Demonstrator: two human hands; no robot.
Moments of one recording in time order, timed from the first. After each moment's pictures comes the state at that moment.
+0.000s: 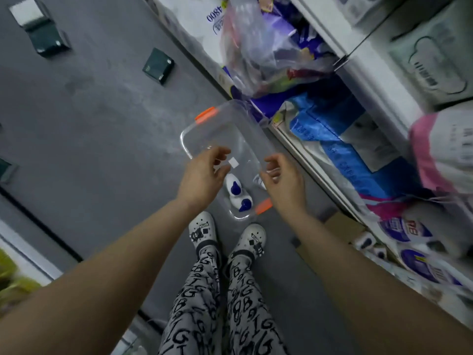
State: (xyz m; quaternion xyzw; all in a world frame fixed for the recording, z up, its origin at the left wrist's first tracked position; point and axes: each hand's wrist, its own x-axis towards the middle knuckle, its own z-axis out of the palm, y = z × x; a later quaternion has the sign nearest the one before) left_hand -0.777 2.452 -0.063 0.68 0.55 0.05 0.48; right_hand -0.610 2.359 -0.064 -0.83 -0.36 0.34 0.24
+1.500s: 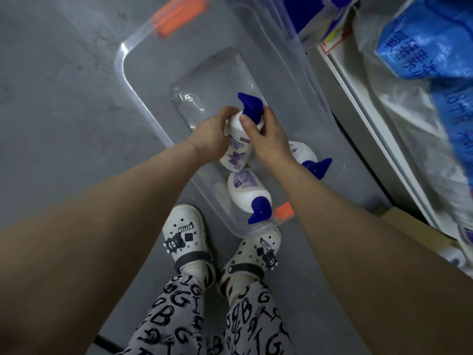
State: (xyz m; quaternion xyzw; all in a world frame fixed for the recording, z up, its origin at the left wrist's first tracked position) left_hand -0.742 2.466 -0.395 0.63 0.51 -0.13 0.58; right_hand -0.614 2.394 -0.384 -0.78 -0.25 0.52 0.23
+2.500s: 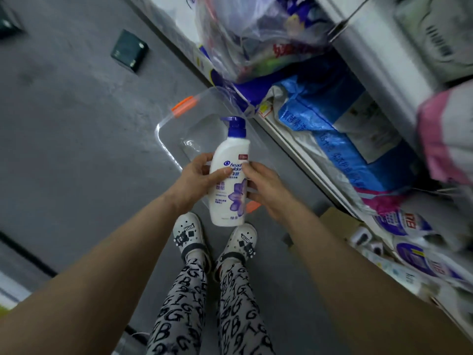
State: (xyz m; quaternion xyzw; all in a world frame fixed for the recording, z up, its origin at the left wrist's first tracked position) left_hand -0.757 2.436 -0.125 0.39 0.53 0.01 0.76; right_hand -0.598 2.351 -0.117 -0.69 -0.07 0.65 0.31
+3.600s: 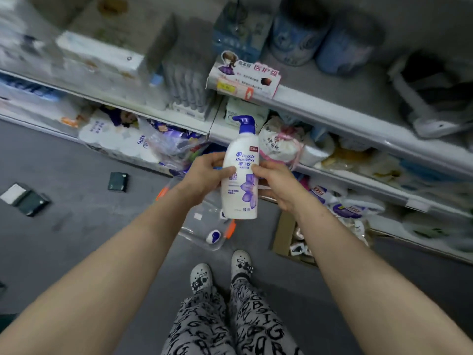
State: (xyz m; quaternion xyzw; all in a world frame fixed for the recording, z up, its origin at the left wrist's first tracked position) left_hand -0.667 2.407 0.253 0.60 0.35 -0.02 0.72; right_hand -0.559 2.262 0.261 -0.72 -0.03 0.46 0.51
